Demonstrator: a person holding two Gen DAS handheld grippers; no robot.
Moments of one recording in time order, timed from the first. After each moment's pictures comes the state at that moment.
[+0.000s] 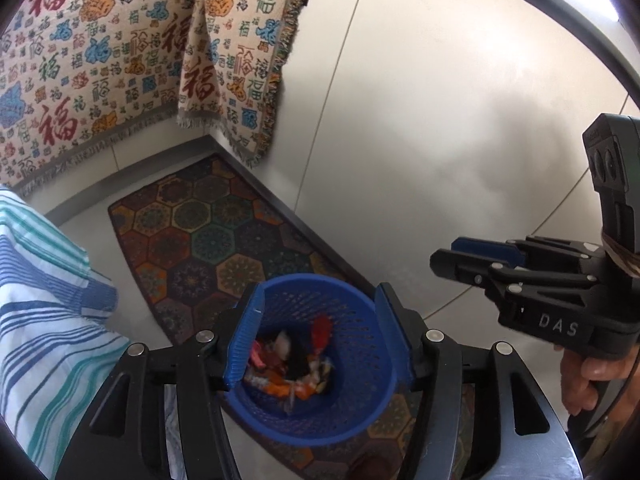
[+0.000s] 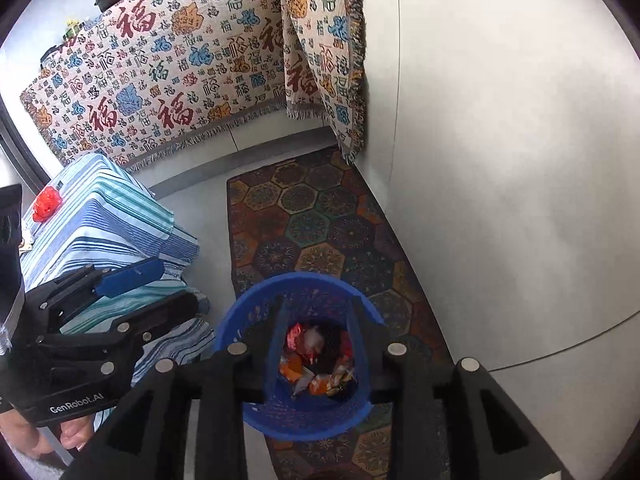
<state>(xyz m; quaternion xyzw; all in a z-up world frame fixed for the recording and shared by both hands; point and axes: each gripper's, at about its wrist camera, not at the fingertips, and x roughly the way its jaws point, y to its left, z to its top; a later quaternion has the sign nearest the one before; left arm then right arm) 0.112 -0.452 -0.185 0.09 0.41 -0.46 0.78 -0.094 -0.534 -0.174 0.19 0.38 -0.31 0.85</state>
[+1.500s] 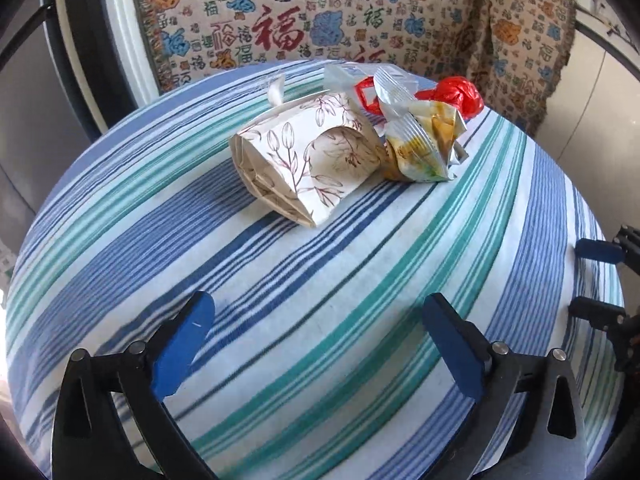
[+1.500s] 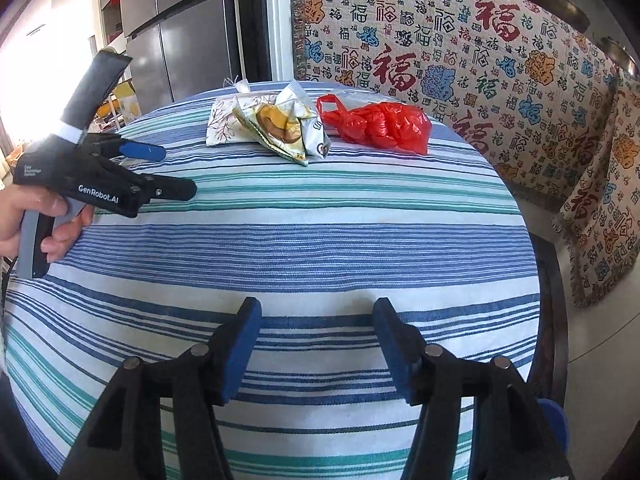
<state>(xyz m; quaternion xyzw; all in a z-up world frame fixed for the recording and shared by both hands) 0.278 0.000 -0.181 0.12 0.44 -0.22 0.86 0.154 -0.190 -0.194 -0.03 0.39 -0.04 0.92</state>
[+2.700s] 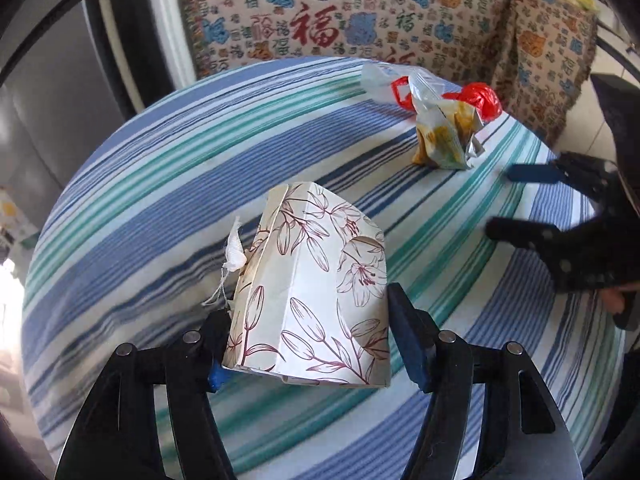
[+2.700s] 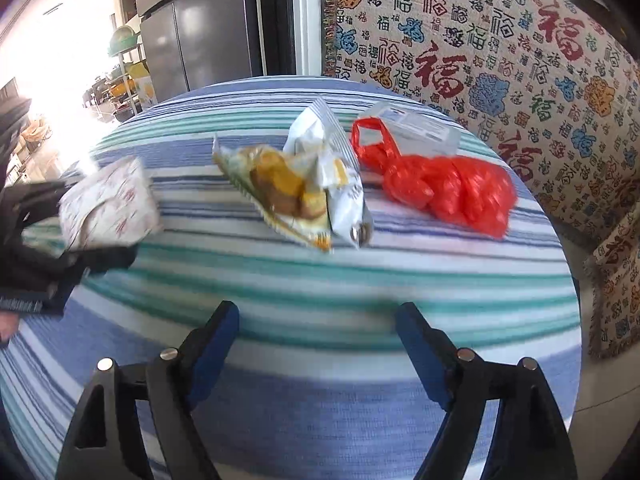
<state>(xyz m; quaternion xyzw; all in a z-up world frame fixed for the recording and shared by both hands) 0.245 0.035 -0.174 0.09 0.44 -0.15 0.88 0.277 -0.180 -0.188 -0.05 0.42 0.01 0.91</state>
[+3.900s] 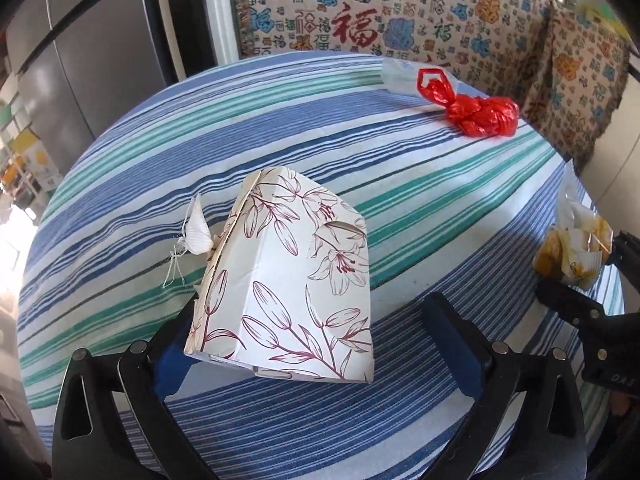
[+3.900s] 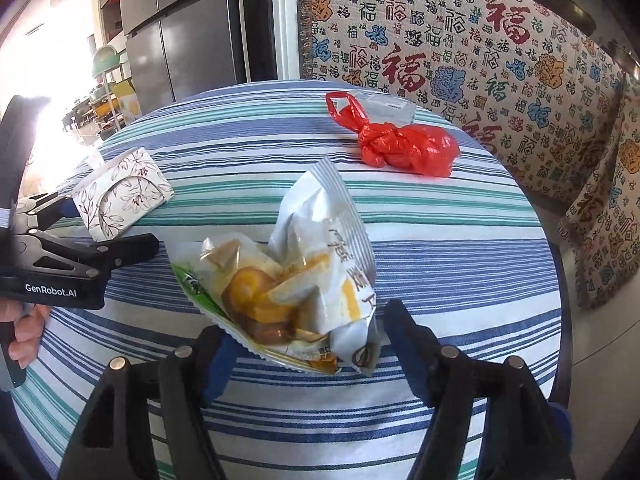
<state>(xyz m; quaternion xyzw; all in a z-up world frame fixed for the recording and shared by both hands) 0.206 0.021 -0.184 0.05 0.44 -0.08 0.89 0.182 -0.172 -0.201 -0.03 0.39 -0.04 0.92</state>
